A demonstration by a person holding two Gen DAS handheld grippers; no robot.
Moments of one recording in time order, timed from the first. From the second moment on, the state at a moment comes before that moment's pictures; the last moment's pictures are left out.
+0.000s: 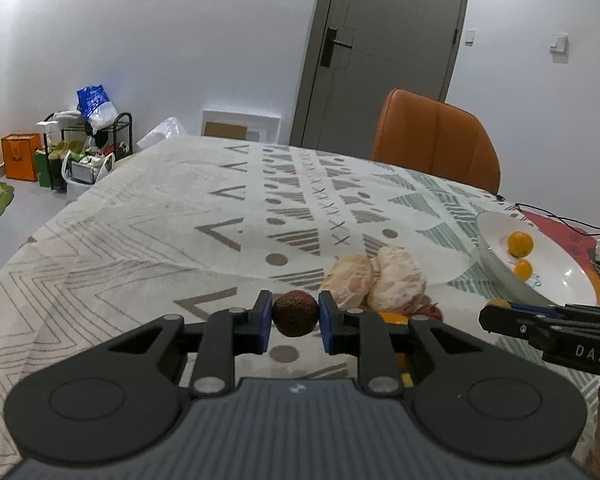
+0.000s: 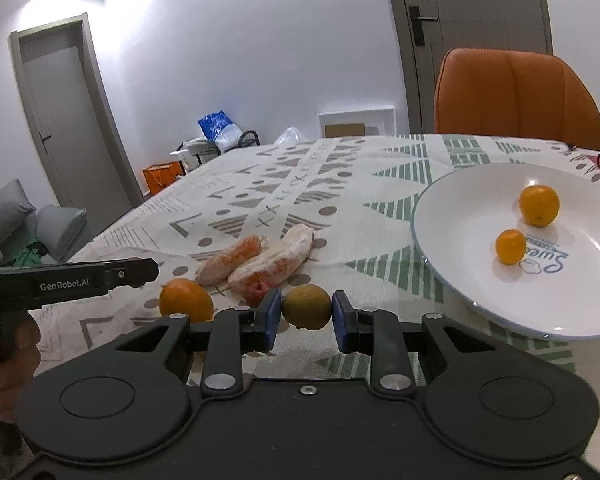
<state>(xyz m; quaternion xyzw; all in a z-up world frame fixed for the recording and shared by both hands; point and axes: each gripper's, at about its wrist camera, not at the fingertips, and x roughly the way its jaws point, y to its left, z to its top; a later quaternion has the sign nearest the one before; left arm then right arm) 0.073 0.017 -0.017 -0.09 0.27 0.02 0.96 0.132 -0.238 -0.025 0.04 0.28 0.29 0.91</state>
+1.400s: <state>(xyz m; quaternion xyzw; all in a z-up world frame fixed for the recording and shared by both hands) 0.089 -0.083 0.012 -0.02 0.25 -0.06 0.97 0.124 -0.337 -0.020 0.12 0.24 0.21 0.94</state>
